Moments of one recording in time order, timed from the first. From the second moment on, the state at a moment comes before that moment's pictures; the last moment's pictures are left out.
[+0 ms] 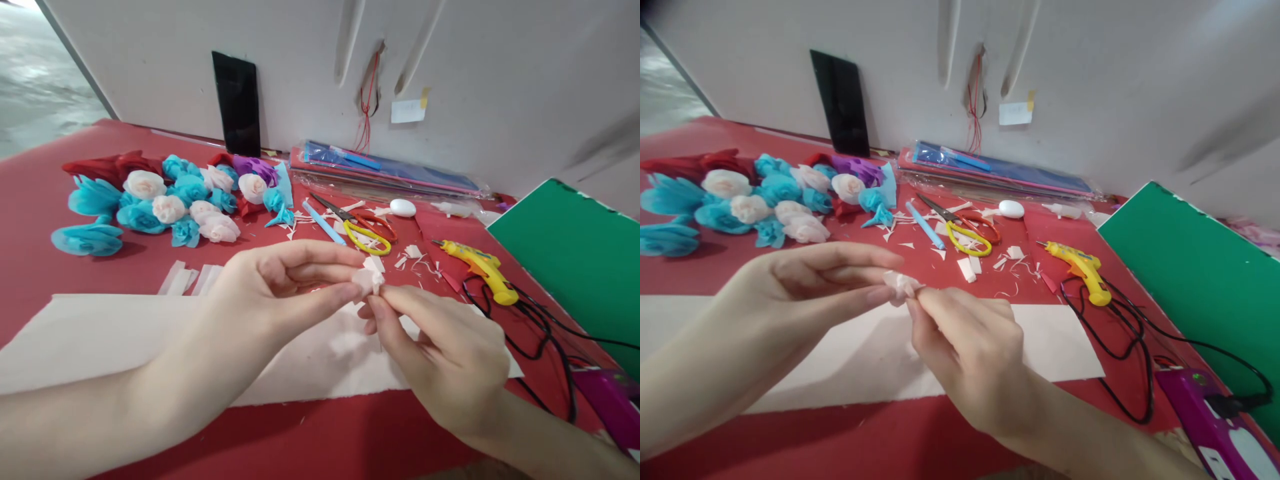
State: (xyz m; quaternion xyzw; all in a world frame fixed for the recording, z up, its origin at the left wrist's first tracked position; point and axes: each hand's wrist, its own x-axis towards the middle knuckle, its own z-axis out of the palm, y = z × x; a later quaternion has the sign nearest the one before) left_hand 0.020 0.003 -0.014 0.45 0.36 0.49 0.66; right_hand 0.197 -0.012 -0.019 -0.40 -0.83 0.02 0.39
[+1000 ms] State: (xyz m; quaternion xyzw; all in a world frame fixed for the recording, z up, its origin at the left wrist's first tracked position) left_hand 0.016 -0.002 -0.016 0.56 0.38 0.51 0.53; right_hand 0.191 -0.012 -0.018 -0.39 -0.82 0.09 0.40
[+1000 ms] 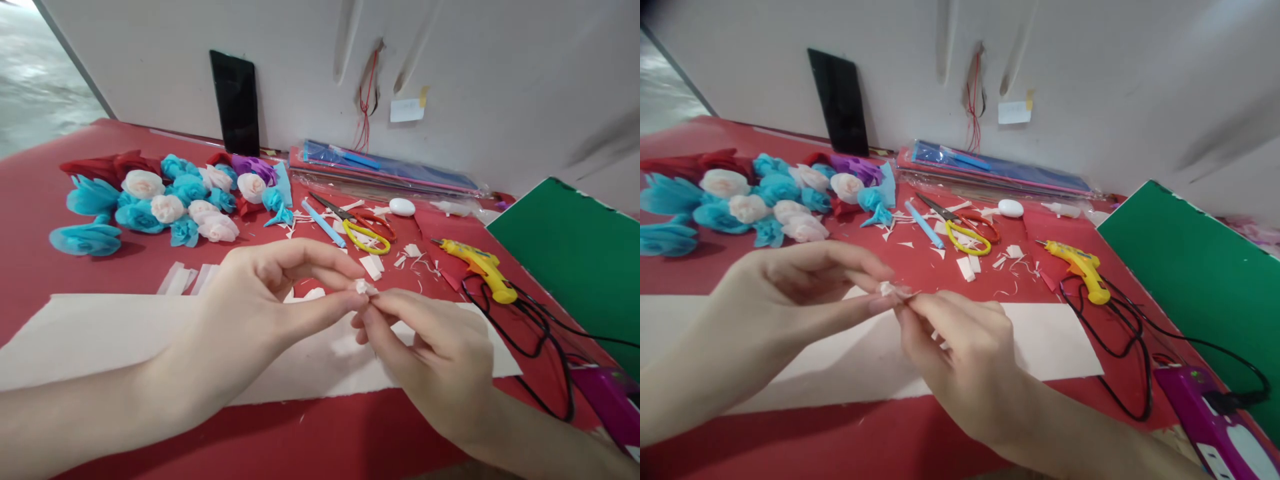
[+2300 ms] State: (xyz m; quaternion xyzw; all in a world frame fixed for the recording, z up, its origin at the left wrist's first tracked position) left_hand 0.016 0.004 -0.030 0.52 0.30 0.45 0.66; right_hand 0.189 -0.018 -0.007 -0.44 -0.58 0.54 0.43
